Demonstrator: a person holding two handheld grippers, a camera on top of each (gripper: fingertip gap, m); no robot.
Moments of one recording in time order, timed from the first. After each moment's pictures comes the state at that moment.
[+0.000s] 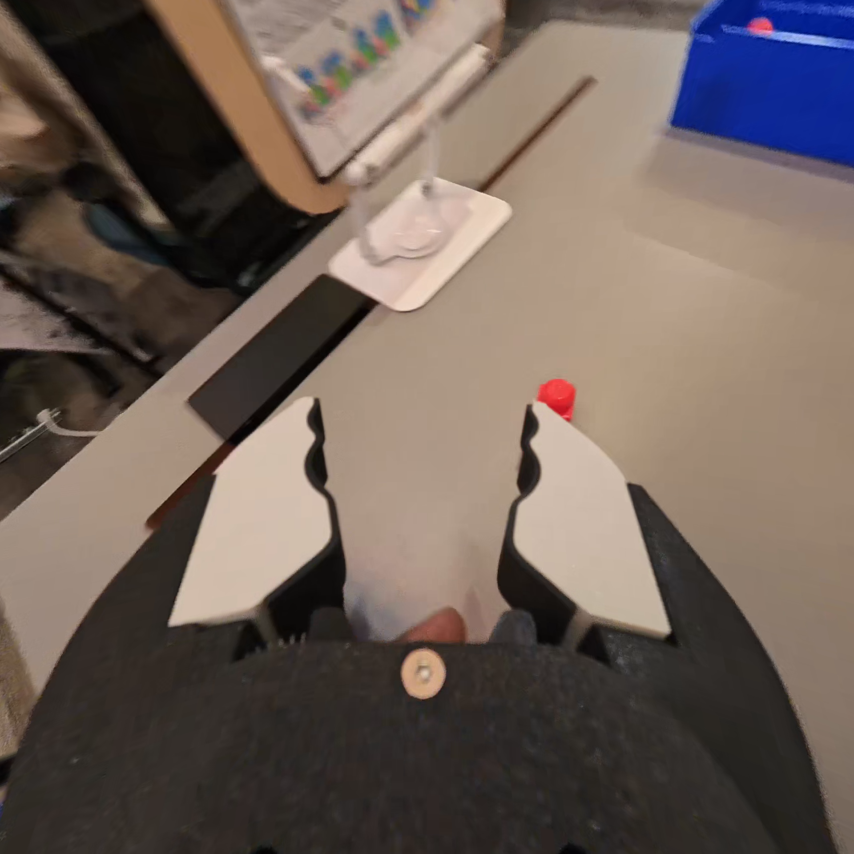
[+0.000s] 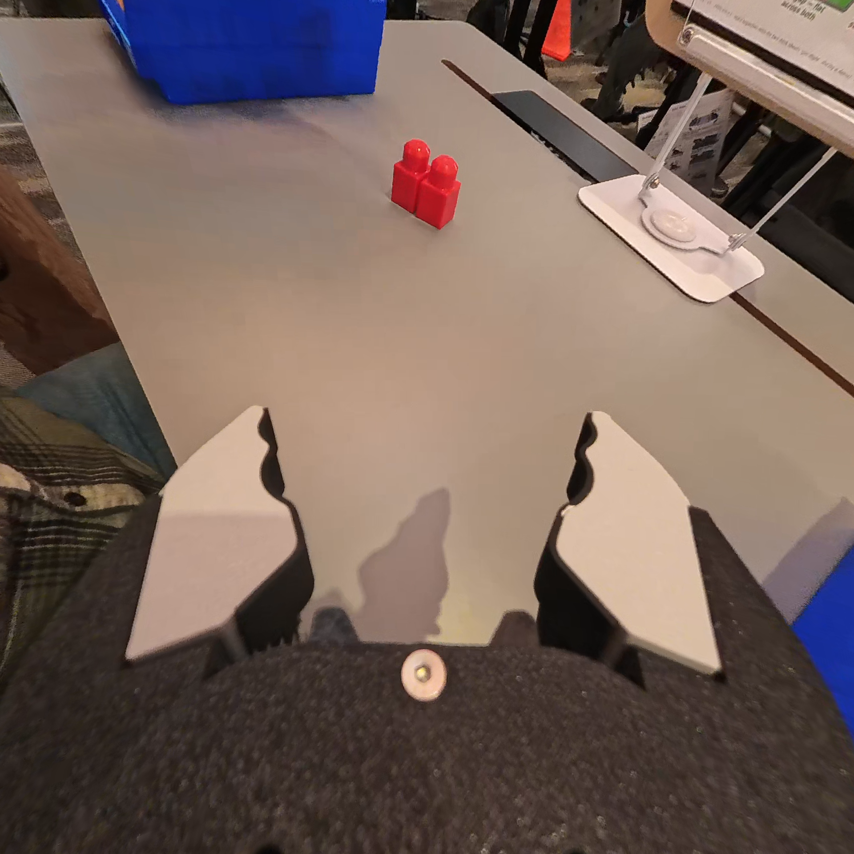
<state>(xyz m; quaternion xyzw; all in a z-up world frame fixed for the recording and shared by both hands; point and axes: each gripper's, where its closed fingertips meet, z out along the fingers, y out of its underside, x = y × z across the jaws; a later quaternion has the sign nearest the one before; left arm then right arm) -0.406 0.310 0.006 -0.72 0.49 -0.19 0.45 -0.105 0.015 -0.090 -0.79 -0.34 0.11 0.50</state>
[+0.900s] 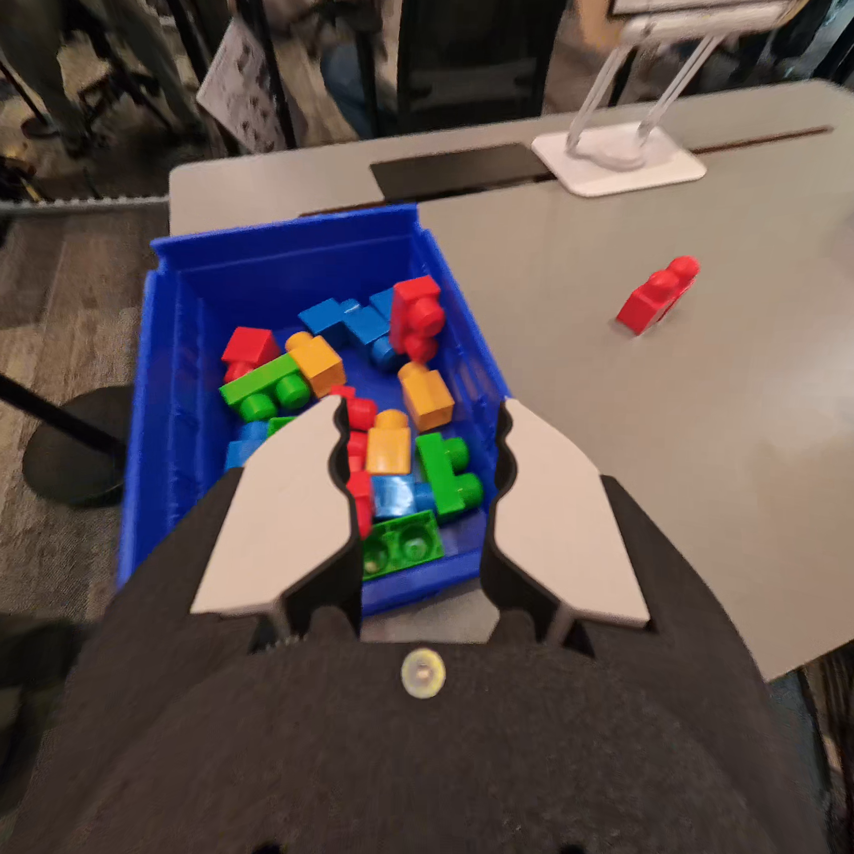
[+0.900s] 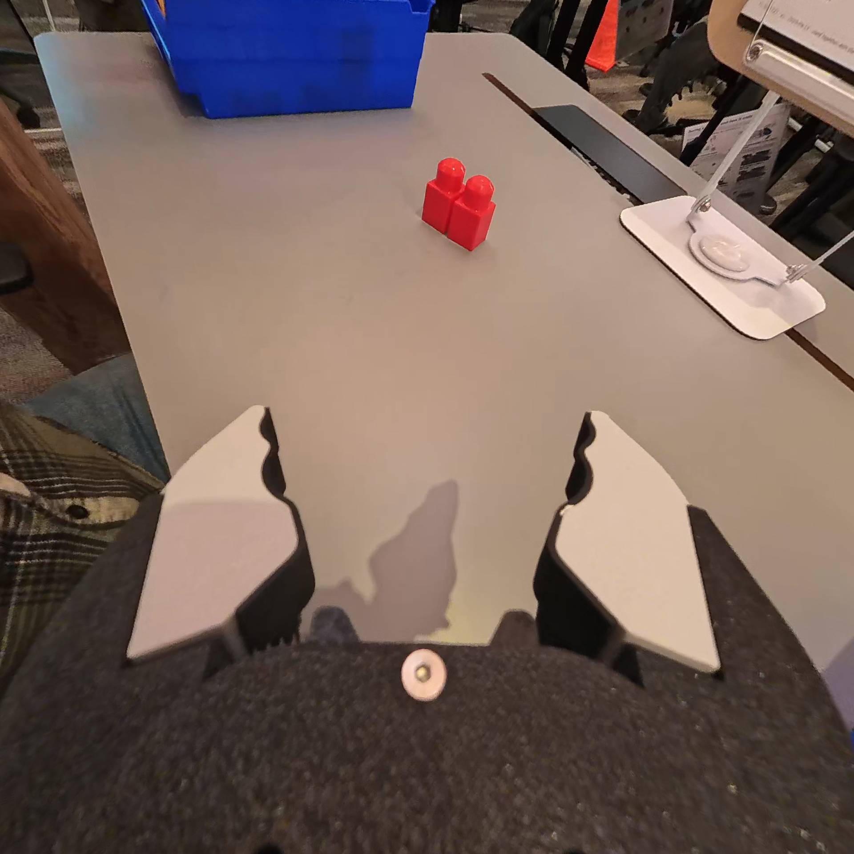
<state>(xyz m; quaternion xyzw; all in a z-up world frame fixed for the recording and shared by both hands) -0.632 0.220 -0.043 -0.83 0.24 -0.15 0.48 -0.133 0.034 -0.095 -0.78 -0.37 0.14 0.49</state>
